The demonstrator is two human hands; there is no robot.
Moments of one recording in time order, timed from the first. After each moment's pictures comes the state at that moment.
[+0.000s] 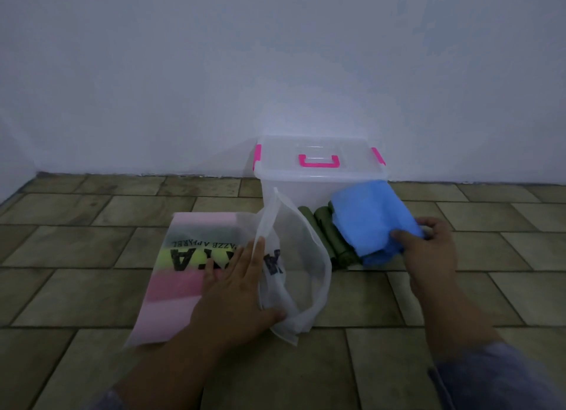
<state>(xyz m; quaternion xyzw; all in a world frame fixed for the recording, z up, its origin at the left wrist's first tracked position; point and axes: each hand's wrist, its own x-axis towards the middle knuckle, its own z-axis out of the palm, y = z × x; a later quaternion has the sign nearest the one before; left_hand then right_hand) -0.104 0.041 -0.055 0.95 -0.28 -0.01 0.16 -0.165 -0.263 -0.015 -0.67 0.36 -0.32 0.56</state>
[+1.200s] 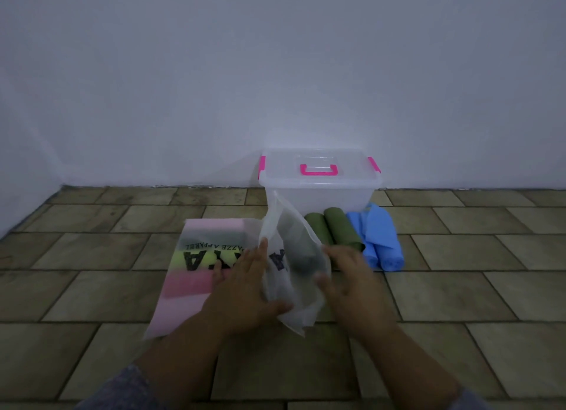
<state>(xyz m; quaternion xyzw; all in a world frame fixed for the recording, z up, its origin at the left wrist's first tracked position) -0.105 0.044 -0.045 0.93 -0.29 -0.04 0.21 -0.202 -0.152 -0.019 -0.92 0.09 -0.19 0.33</state>
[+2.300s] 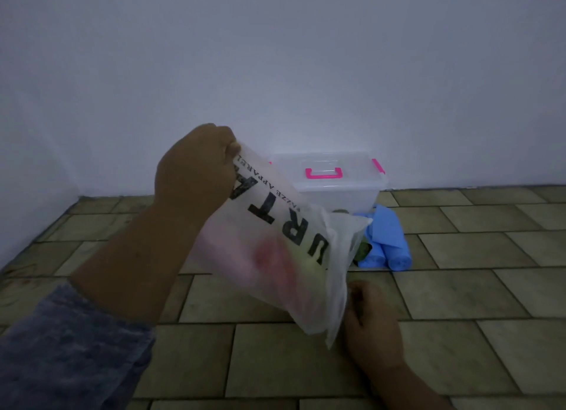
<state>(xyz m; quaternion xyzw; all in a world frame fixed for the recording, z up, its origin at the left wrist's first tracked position) -0.059 0.058 0.147 0.85 -0.29 0.39 0.19 -0.229 -0.142 -0.067 -0.88 0.23 -0.20 0.36</state>
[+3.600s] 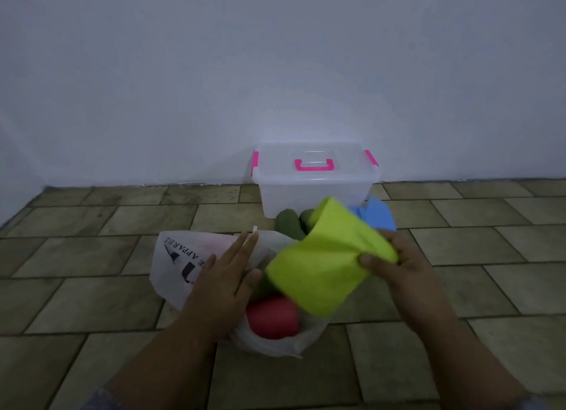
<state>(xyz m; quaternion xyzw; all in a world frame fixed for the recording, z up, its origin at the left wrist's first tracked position) -0.098 0.059 -0.029 0.90 -0.32 0.00 0.30 -0.214 -0.204 0.010 -0.74 0.13 -0.21 0.63</state>
